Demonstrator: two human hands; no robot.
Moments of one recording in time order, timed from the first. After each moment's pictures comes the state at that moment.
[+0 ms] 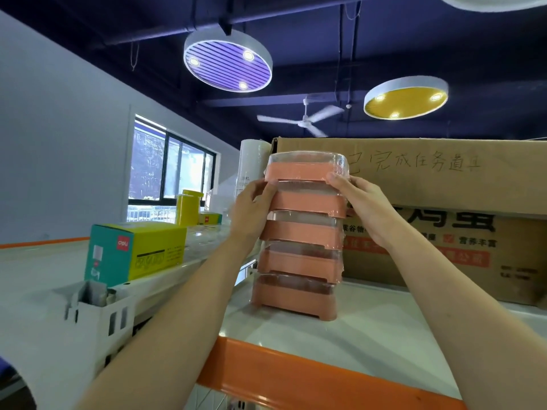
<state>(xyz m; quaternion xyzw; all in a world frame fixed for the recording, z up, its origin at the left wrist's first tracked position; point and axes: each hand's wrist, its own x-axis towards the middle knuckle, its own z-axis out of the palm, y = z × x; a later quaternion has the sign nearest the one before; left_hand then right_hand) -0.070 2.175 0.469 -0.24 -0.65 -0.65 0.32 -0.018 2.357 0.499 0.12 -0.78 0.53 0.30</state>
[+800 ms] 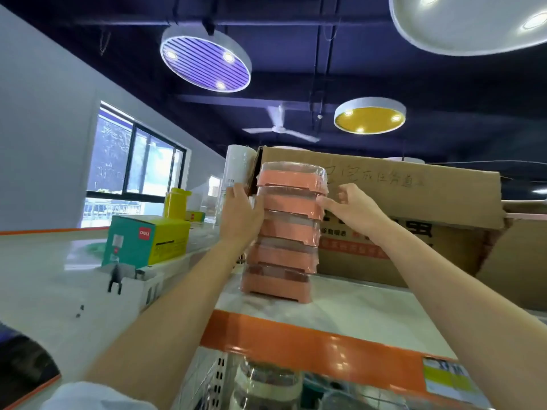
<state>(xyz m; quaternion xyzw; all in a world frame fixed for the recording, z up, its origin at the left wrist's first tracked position) -0.052 2.163 0.460 -0.19 -0.73 -0.50 0.42 0.049 2.342 0.509 -0.02 -0.90 0.25 0.37</state>
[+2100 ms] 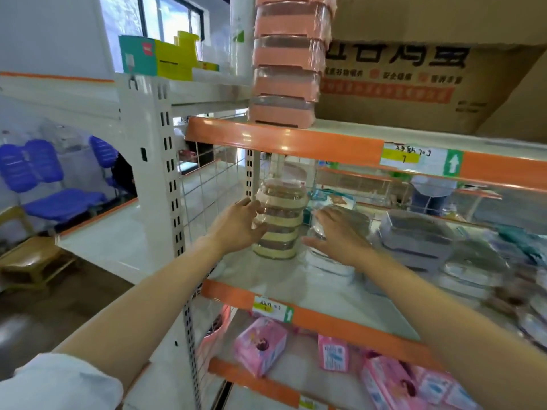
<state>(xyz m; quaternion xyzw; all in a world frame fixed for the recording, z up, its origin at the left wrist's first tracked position) 0.096 2.131 0.204 -0.28 -0.92 -0.21 0.19 0.160 2.346 0.220 0.08 -0.99 0.11 0.10</state>
